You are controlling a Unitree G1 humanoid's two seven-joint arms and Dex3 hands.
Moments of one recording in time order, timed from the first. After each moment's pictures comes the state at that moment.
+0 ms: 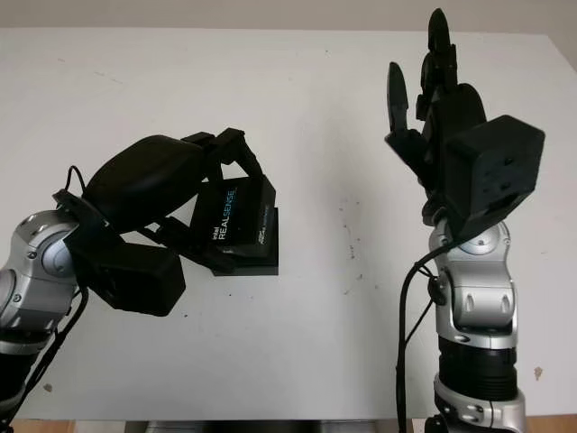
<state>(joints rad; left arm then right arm) -0.49 0.59 -0.19 -0.30 0.63 0.01 -0.50 -0.47 -0.28 -0.16 -0.26 0.02 0.38 0.04</state>
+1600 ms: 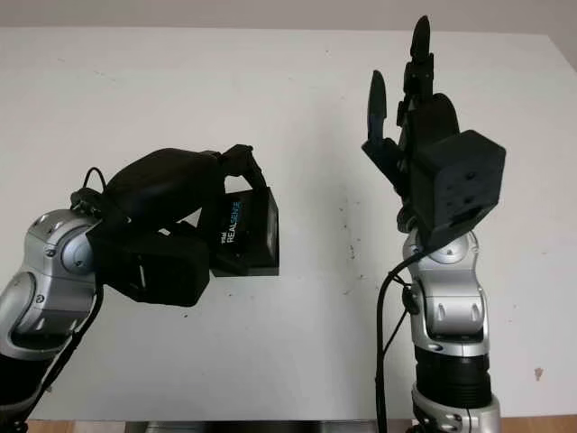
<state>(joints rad) -0.49 0.55 -0.26 -0.38 0.73 0.20 -0.65 -0.43 -0.20 -0.10 -0.27 -0.03 0.35 -0.01</state>
